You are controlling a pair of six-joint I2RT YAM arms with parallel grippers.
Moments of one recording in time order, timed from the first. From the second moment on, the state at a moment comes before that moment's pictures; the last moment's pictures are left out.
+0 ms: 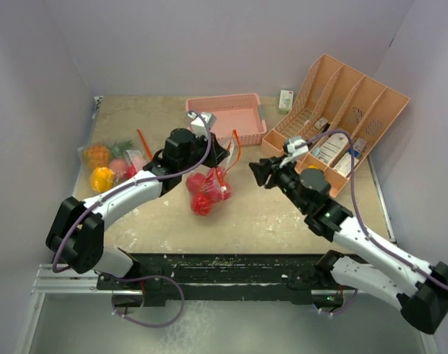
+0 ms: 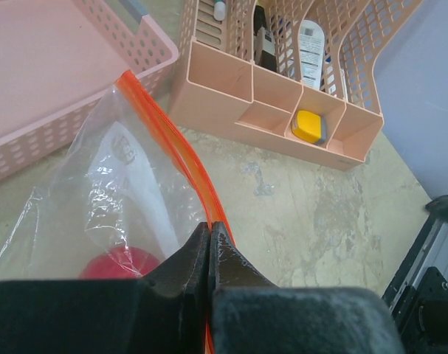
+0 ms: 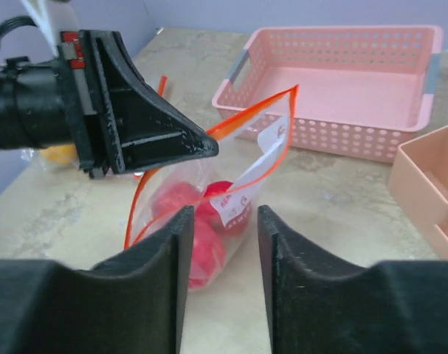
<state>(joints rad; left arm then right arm) -0.60 1.45 0.98 0.20 0.21 -0.40 0.73 0.85 0.62 0.17 0.17 0.27</state>
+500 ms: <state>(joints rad) -0.61 1.38 0.94 0.21 0.21 -0.42 0.72 1.32 0.79 0.31 0.05 0.37</state>
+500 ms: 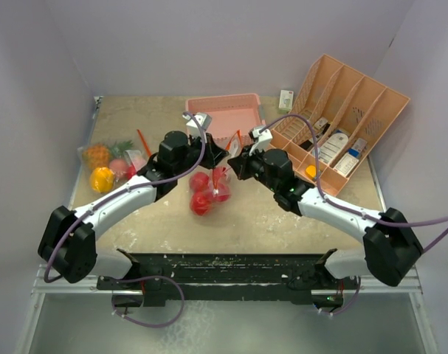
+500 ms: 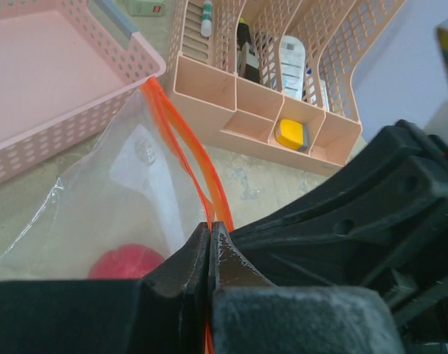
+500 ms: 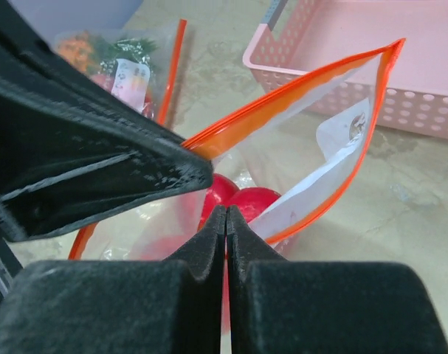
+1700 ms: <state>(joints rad) -0.61 1.38 0.90 0.30 0.22 -0.49 0.60 1.20 0.83 0.02 0.07 0.49</state>
